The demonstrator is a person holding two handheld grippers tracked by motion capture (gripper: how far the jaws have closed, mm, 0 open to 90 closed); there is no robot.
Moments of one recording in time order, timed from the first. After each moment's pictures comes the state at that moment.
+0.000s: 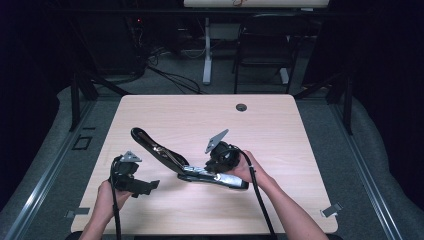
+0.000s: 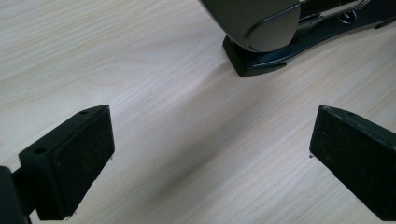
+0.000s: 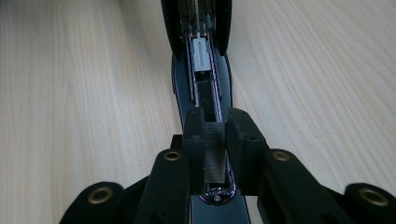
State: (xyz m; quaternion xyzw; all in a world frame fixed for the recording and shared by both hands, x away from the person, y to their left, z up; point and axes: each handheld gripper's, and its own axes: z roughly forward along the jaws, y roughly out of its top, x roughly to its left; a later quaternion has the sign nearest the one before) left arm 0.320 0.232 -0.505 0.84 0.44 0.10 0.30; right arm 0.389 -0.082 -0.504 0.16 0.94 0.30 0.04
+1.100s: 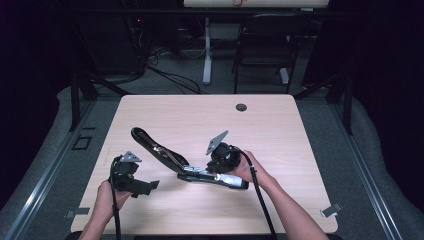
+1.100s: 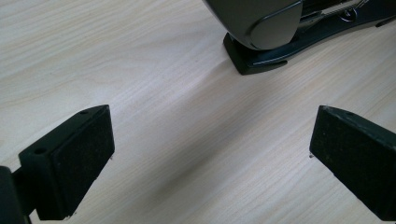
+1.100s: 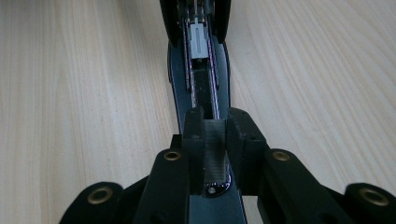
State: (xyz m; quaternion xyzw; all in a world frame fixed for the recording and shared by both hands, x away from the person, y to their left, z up) left arm 0.320 0.232 -0.505 0.84 0.44 0.10 0.30; right arm 0.391 -0.084 -0.510 0.15 0.94 0.29 0.04
